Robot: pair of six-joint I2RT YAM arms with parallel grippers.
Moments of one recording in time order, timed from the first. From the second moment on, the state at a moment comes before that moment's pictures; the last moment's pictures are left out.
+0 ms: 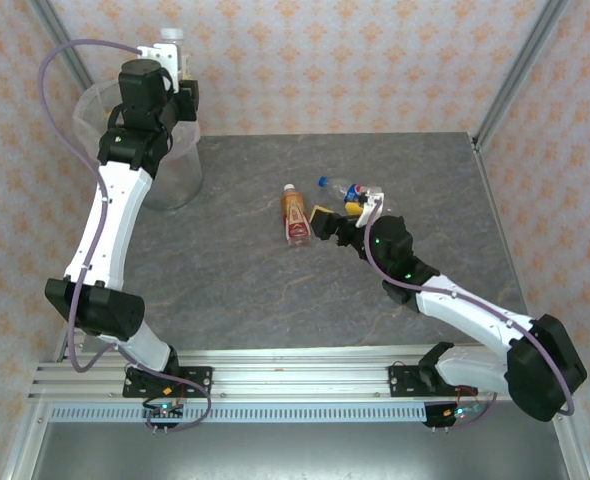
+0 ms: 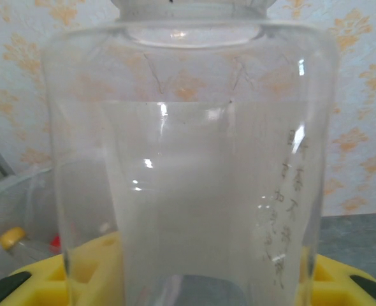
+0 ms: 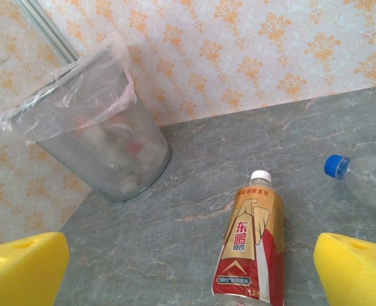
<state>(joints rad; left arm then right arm) -0.09 1.63 1.93 -0.55 -0.19 0.04 0.65 1.14 0.62 0.37 0.06 0.50</state>
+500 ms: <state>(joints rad) 0.08 1.95 2.28 -0.59 -0.37 0.27 0.65 1.14 0.61 0.39 0.08 0.51</state>
